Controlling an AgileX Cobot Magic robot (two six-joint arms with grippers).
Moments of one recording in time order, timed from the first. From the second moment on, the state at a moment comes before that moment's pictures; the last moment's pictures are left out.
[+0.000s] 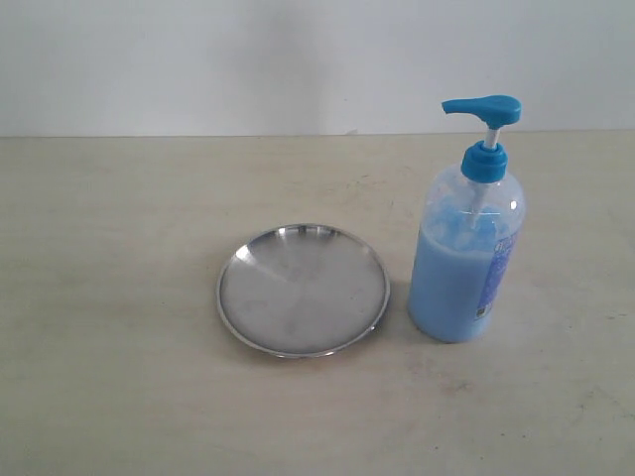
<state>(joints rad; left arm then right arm) 0.01 0.00 0.00 -0.19 0.23 0.46 0.20 0.15 -0.10 -0.14 0.24 0.40</state>
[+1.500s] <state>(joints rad) 0.01 0.00 0.00 -0.19 0.23 0.46 0.20 0.15 0.00 0.01 0.20 0.53</state>
